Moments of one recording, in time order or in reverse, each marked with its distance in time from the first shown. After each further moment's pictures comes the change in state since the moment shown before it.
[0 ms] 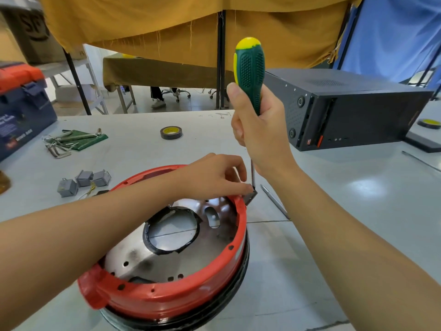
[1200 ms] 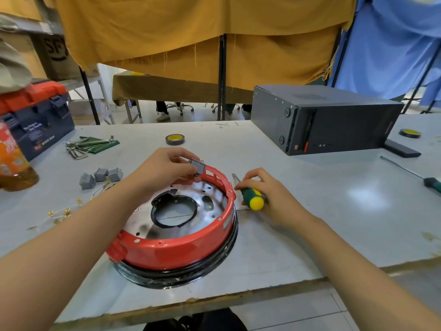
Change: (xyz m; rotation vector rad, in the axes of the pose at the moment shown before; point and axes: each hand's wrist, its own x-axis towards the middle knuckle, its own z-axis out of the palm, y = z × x) left_hand -0.068 -0.012 -0.011 -0.598 0.455 -0.248; right_hand -0.096 0.036 -0.087 -0.931 -0.508 0.119
